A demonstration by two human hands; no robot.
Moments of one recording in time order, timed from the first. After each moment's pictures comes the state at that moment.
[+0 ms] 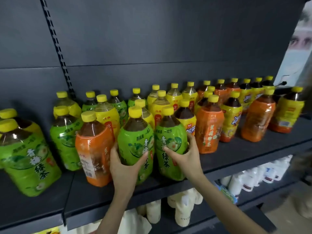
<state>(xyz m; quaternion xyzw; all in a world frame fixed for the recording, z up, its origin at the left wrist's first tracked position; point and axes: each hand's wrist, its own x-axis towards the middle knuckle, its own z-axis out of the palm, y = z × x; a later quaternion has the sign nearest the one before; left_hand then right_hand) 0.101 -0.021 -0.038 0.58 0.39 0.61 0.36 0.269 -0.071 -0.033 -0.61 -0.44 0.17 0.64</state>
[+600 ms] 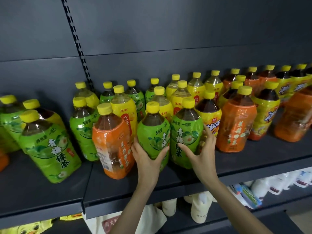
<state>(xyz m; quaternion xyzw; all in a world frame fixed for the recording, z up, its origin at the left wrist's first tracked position) 0.120 0.002 -0.058 0.62 0.46 0.56 0.32 0.263 -0.047 -0.052 -0.62 -0.48 0.06 0.62</state>
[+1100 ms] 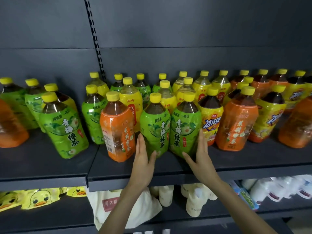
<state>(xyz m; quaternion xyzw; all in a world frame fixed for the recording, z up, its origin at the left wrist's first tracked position) 0.095 -0.025 -0.076 0.71 0.46 0.44 0.30 0.286 -0.066 -0.079 -0.62 -0.62 0.13 0.46</state>
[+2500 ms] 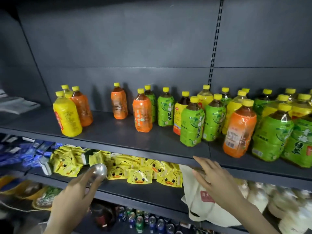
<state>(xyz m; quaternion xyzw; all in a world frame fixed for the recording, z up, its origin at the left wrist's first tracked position) -0.418 -0.204 -0.029 0.58 0.77 0.26 0.03 -0.062 -0.136 -0.041 -0.58 -0.79 -0.01 0.20</state>
